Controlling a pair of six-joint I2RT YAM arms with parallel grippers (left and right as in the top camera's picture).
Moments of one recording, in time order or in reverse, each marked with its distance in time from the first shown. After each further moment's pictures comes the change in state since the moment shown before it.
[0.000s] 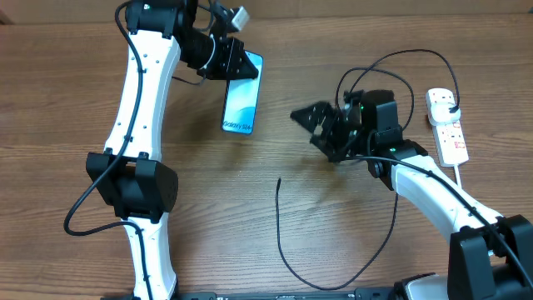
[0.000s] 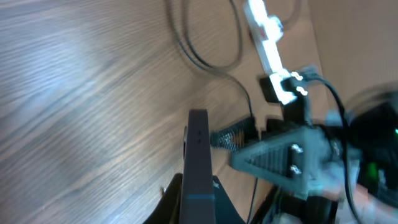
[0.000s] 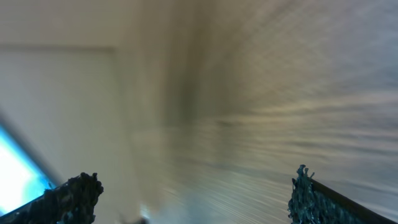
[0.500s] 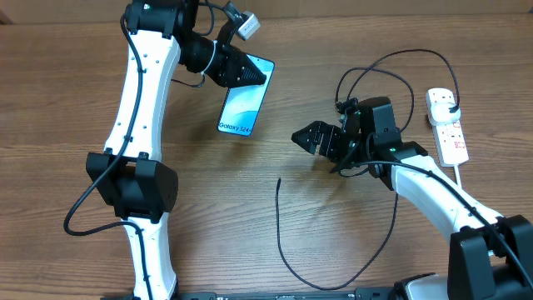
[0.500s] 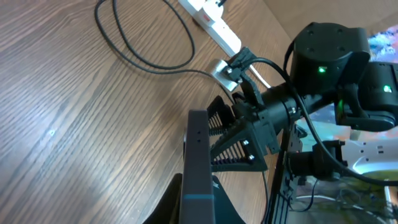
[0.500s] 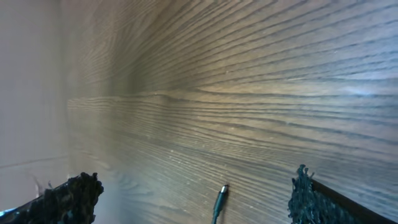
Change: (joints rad) left arm 0.000 0.000 0.000 -0.072 0.154 0.387; right arm 0.000 0.000 0.000 -0.166 0.047 -0.336
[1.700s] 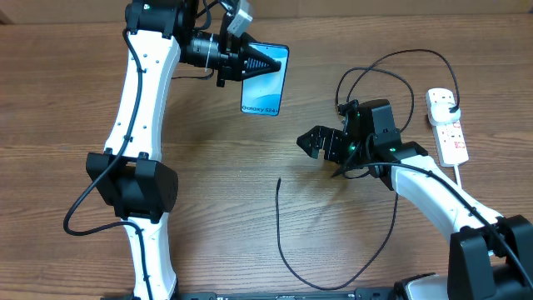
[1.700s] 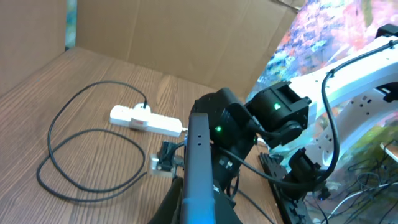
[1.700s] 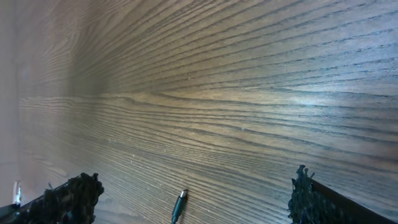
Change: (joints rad) left arm 0.000 0.000 0.000 0.000 0.452 0.495; right arm 0.000 0.000 0.000 -0.052 0.113 -0.111
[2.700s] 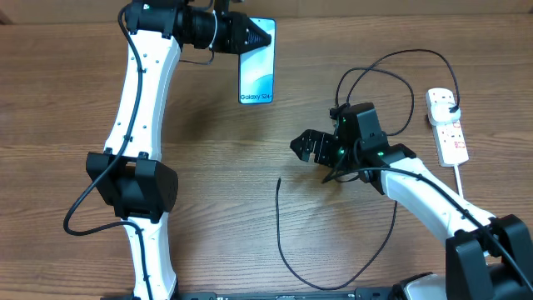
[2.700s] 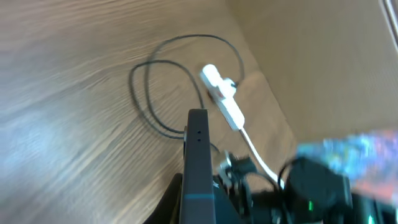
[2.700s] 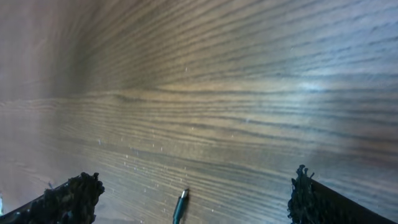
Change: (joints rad) left arm 0.000 0.000 0.000 0.430 -0.458 -1.102; right arm 0.087 0.000 0.000 -0.009 0.103 0.074
